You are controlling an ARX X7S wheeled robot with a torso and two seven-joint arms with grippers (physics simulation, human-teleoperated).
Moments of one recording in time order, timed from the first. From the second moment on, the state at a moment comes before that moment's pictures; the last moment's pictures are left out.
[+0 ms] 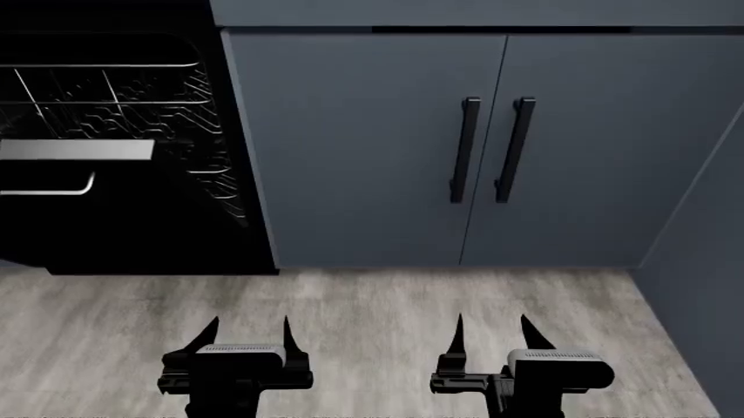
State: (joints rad) left arm -0.03 -0.20 0.24 -0.02 -0.18 -0.03 -0.27; right arm 0.00 0.21 -0.25 -0.02 0.19 -0.03 0.26
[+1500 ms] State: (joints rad) left arm -0.04 -0.22 0.27 -0.02 -0.21 -0.01 -0.29; right arm 0.01 0.23 -0.29 -0.02 0.20 -0.02 0.30
